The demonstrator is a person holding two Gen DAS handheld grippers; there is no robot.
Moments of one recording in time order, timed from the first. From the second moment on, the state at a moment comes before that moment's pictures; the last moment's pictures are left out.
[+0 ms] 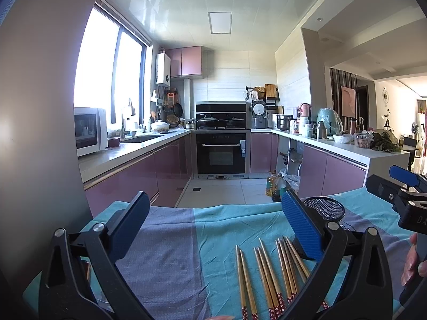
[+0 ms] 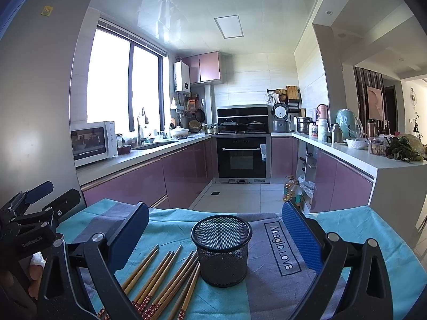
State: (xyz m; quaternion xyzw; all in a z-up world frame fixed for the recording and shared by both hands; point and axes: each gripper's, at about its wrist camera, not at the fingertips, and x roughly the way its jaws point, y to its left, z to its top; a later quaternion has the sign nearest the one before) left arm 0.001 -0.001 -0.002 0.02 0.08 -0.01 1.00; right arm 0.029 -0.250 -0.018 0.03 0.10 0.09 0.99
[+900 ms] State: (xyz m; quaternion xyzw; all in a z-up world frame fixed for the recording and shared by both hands) left arm 0.074 0.011 -0.075 0.06 0.29 -0.06 0.95; right arm 0.087 -0.190 -0.114 0.01 0.40 0.24 0.88
